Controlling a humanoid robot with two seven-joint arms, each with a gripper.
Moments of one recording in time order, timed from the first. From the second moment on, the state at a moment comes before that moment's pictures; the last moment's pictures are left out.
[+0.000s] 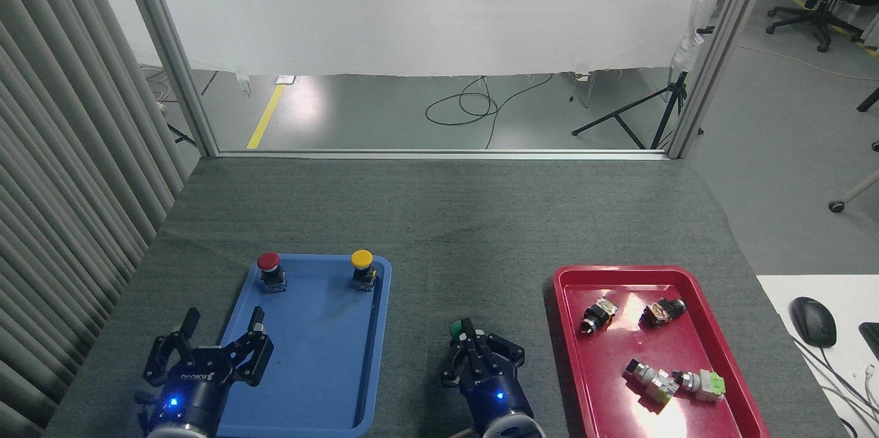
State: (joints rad) left arm 0.00 0.23 -0.03 -1.50 -1.23 0.00 0.15; right arm -0.19 0.19 0.34 -1.05 1.62 0.12 -0.10
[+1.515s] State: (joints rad) left arm 0.02 0.19 0.15 -1.54 -1.02 -0.08 0.15; right arm 0.00 0.07 -0.02 -1.51 1.60 -0.03 -0.07
